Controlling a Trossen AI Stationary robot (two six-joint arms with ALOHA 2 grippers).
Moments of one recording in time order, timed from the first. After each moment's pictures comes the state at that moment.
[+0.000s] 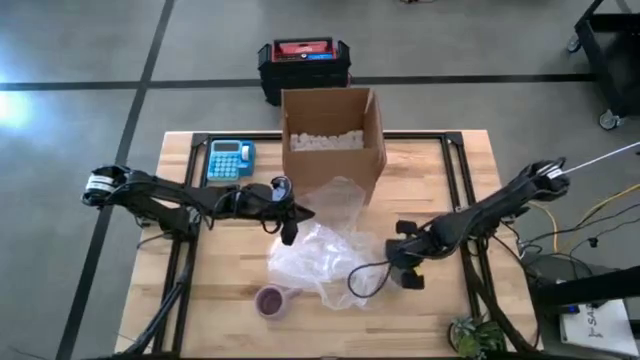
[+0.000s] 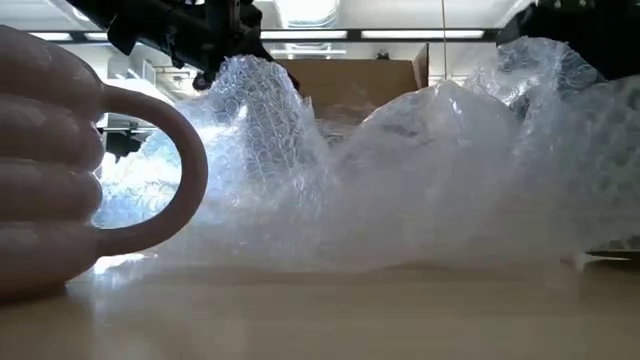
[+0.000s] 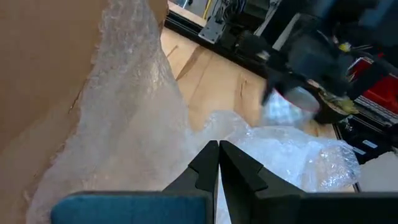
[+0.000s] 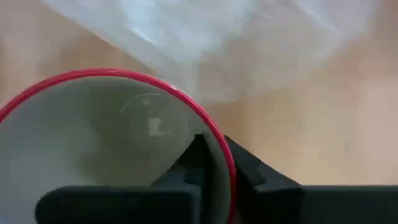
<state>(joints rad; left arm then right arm) -0.03 1.29 0.72 0.19 -0.10 -0.48 0.38 1.37 0.82 -0.80 0.08 0.38</state>
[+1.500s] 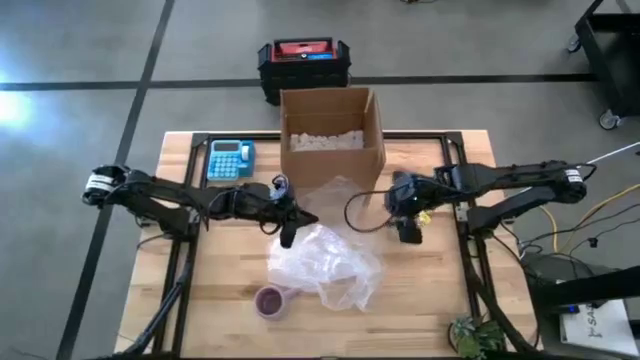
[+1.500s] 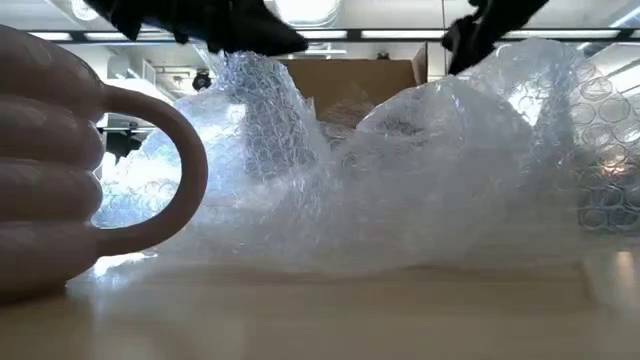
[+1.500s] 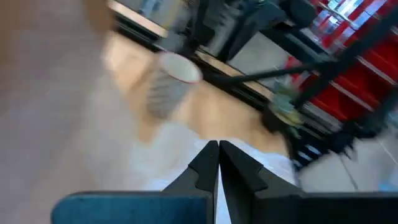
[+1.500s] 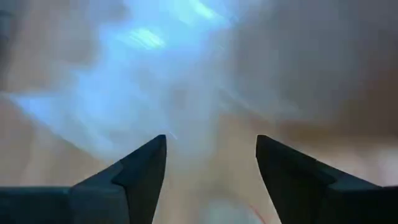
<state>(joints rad) -0.10 1.32 0.79 0.22 0.01 -0.52 0.08 1.26 1.02 -0.66 -0.08 -0.01</state>
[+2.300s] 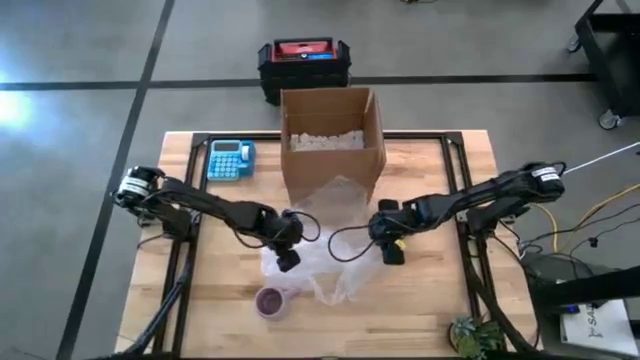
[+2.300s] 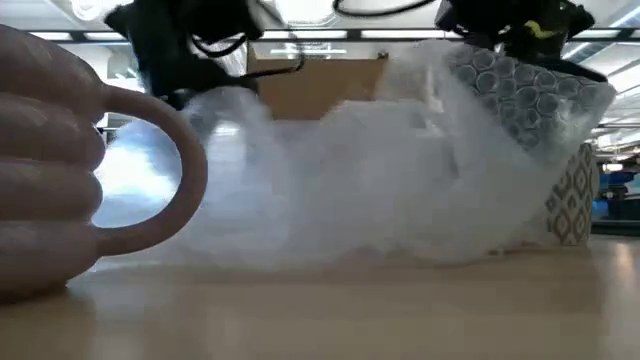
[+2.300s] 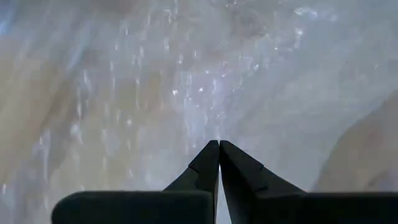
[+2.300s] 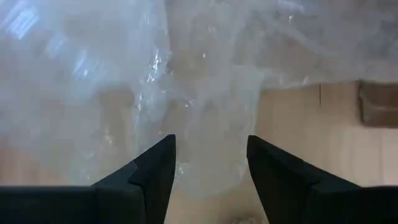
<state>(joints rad) -0.17 1.57 0.99 -0.74 -0.02 -0.71 0.13 1.47 0.81 -0.52 0.02 0.10</state>
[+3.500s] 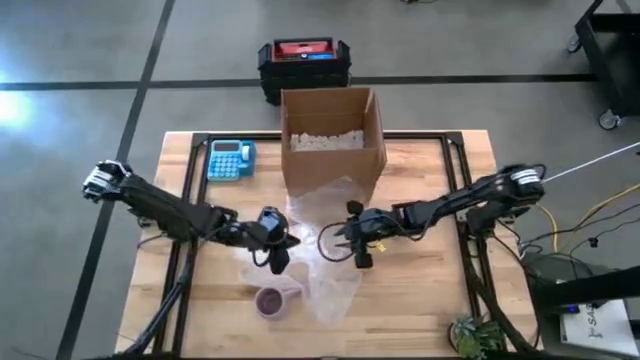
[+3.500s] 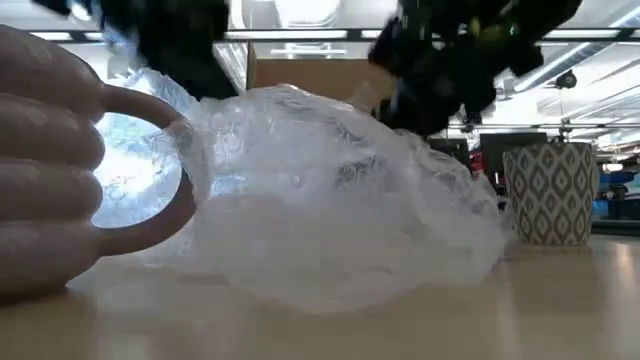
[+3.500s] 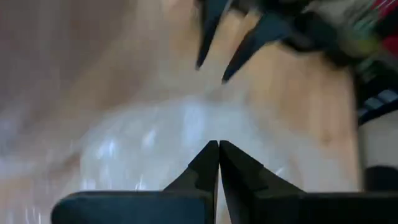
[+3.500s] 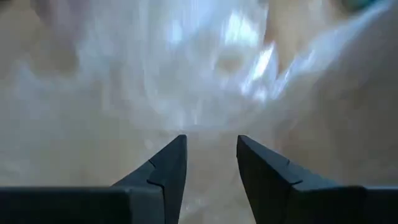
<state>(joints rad) -0.32 1.32 0.73 -0.16 -0.32 -0.78 0.13 1.73 0.82 0.10 0.03 -0.05</state>
